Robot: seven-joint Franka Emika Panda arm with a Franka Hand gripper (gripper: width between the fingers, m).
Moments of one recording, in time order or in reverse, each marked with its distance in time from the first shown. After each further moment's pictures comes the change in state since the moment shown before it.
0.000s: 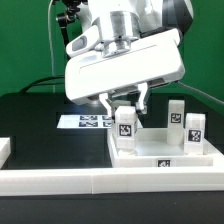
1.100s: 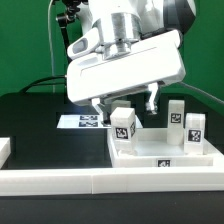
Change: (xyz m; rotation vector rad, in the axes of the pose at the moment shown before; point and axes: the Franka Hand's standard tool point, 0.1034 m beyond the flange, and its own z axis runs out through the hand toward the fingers) arm -0.005 0.001 0.002 -0.006 -0.046 0.015
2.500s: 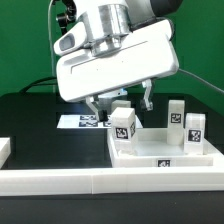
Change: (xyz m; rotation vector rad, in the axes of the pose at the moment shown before) arm 0.005 0.006 -0.002 0.024 -0.301 0.032
